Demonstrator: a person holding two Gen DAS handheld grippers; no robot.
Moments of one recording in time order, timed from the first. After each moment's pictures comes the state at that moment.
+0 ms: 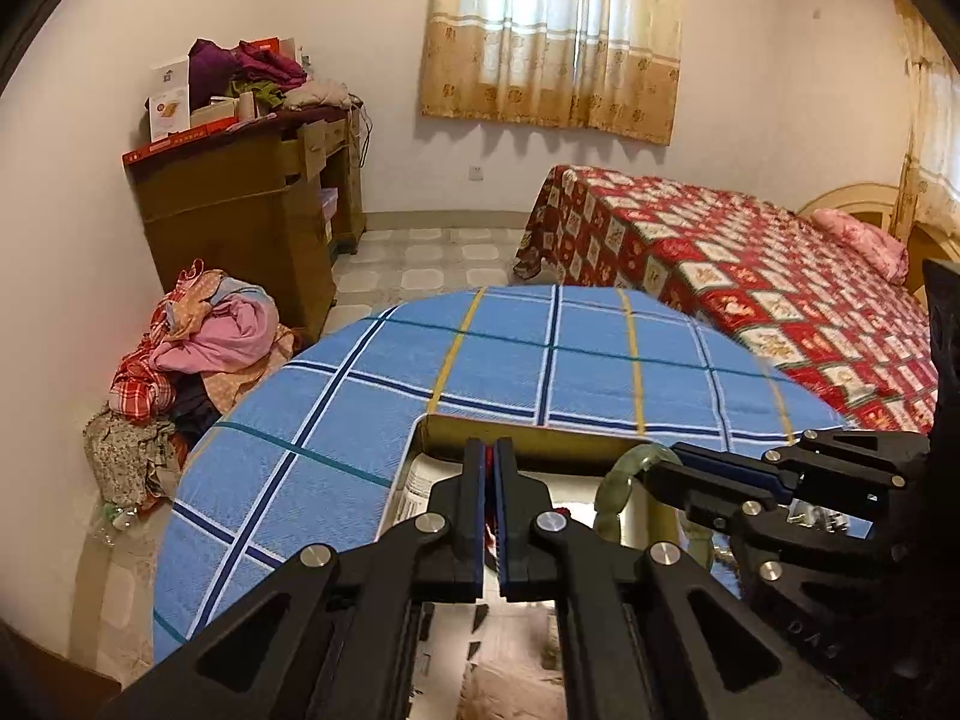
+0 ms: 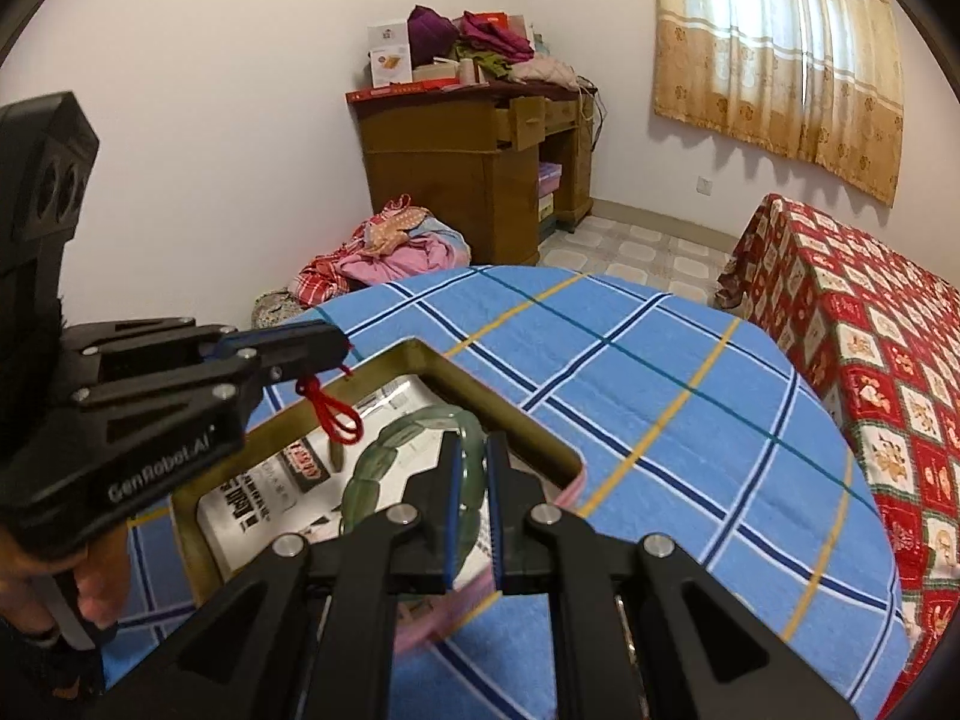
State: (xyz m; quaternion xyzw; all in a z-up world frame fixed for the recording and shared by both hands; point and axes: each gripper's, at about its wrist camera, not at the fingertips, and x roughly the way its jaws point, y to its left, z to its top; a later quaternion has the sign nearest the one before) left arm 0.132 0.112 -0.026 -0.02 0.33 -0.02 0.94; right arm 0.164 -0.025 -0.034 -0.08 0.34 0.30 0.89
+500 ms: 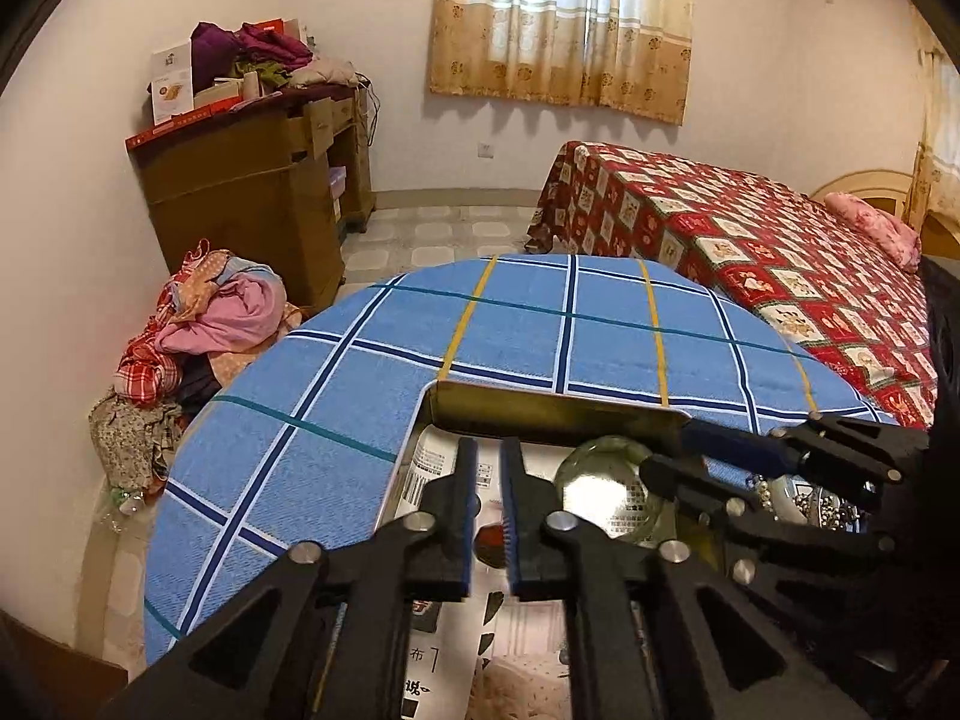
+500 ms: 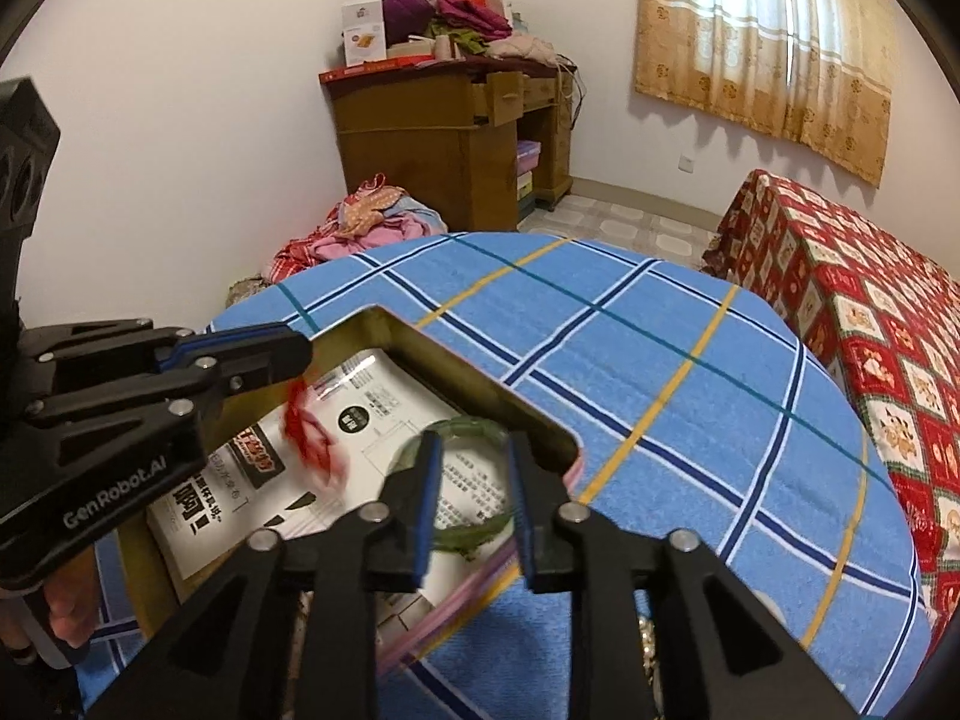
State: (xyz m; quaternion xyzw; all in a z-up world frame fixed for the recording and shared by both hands) left arm 0.135 0.111 -0.039 -0.02 0.35 -0.01 0.93; right arm 0.168 -0.026 -0.051 -0.08 0.35 0.27 0.89
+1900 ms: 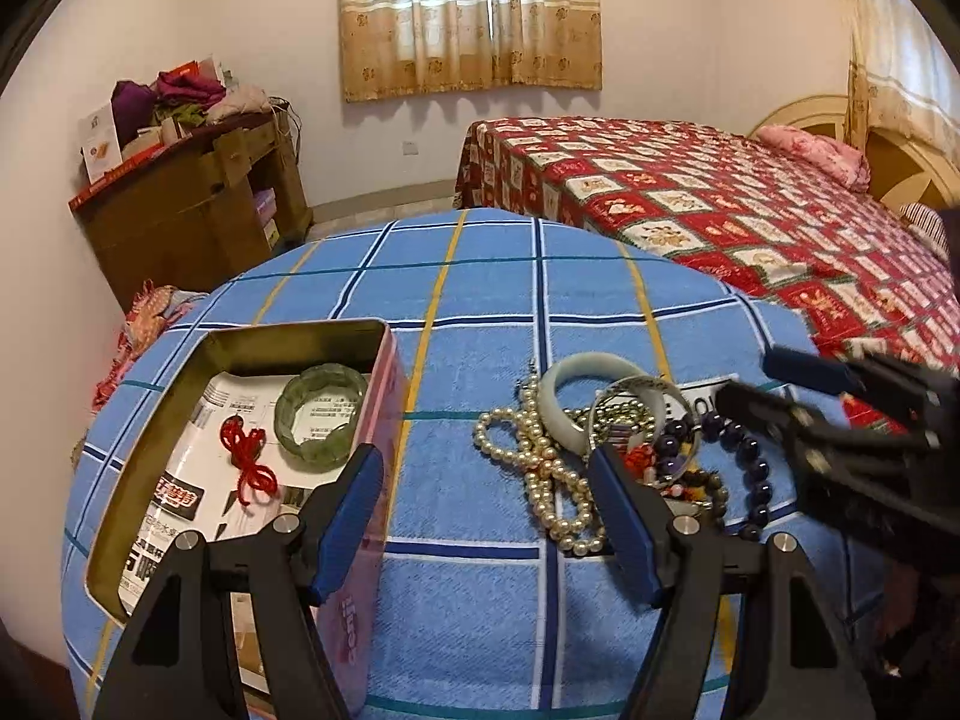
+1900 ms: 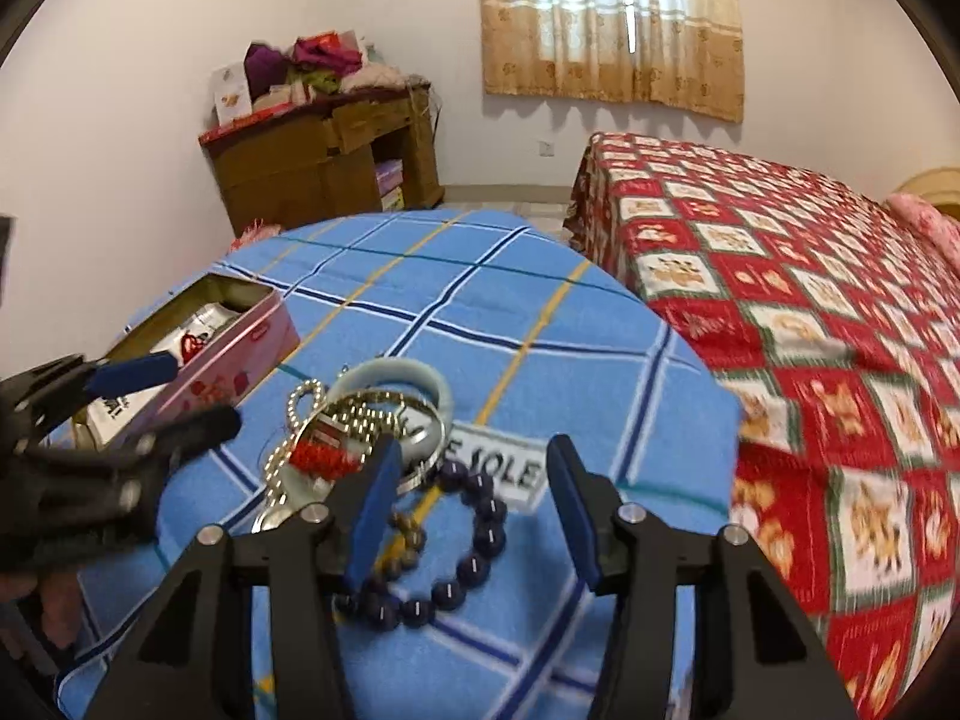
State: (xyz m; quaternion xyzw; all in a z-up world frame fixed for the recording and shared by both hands) left arm 0.084 -0.031 -0.060 0.05 0.36 -0.06 0.93; right arm 0.124 -0.190 -0.066 -0.03 0.35 0.16 0.92
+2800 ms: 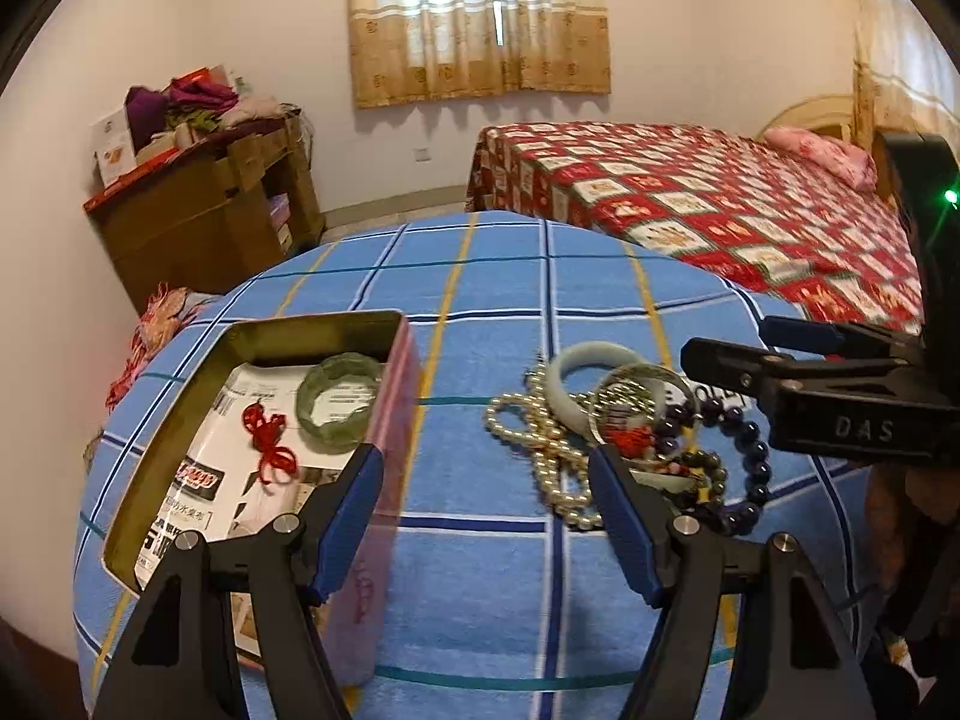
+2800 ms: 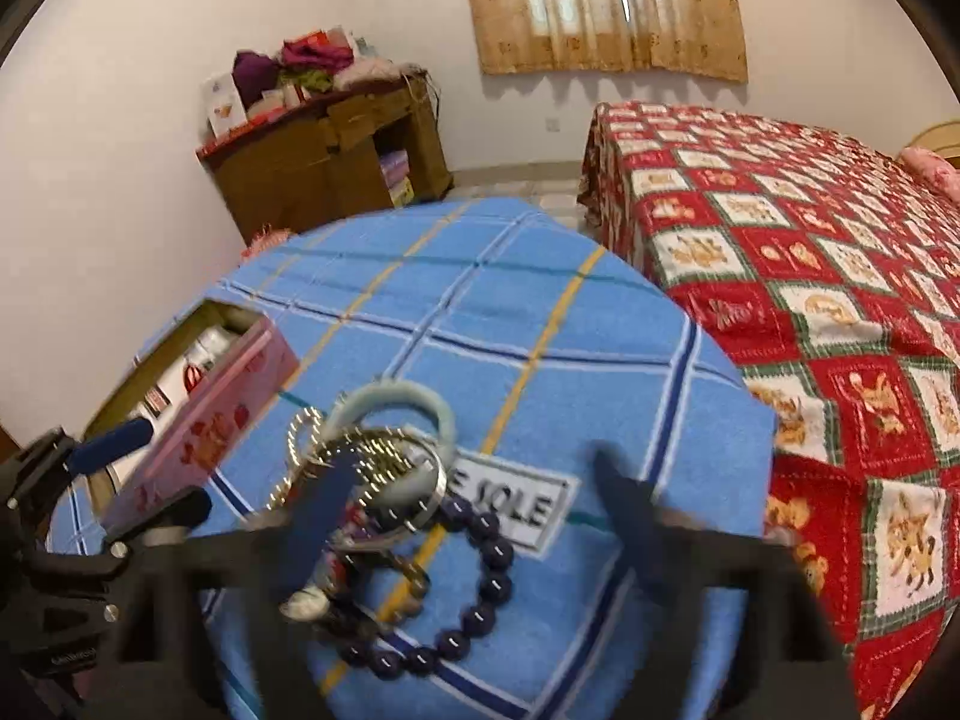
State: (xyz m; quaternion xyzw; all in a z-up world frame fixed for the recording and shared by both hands) left arm 0.069 -0.027 -0.056 0.05 0.35 -0.04 0.93; right arm 0.138 -0.199 -0.061 0.03 0.37 0.18 0.91
